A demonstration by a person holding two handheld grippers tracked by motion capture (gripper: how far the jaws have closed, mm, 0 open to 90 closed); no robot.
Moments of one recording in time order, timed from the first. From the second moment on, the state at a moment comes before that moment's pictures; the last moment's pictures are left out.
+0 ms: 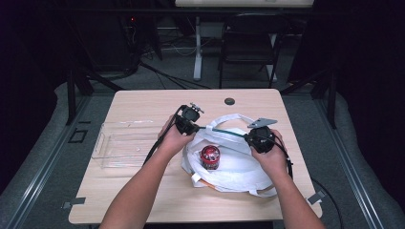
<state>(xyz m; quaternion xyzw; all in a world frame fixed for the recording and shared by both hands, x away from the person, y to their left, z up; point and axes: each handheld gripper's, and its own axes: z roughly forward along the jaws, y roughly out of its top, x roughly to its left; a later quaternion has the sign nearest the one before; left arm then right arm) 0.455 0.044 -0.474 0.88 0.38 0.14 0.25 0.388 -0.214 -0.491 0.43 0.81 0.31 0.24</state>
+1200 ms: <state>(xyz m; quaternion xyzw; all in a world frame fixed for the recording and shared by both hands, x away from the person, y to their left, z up) 0.459 0.040 -0.500 0.88 0.39 0.12 0.23 0.392 -0.216 -0.508 0.44 0.81 0.31 0.23</state>
